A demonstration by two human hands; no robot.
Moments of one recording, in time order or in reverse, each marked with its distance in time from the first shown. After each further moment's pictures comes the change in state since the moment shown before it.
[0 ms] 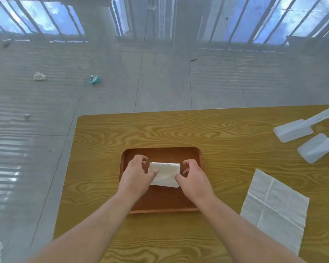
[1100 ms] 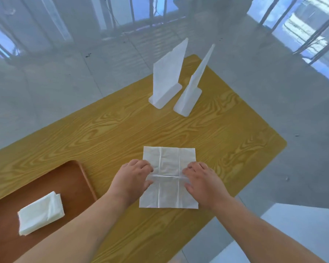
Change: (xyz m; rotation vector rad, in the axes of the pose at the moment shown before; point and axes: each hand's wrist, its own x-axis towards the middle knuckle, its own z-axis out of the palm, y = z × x) left_hand -0.046 0.196 0.257 0.745 -0.422 0.978; right_hand -0.086 0.310 -0.198 -0.450 0.147 -0.013
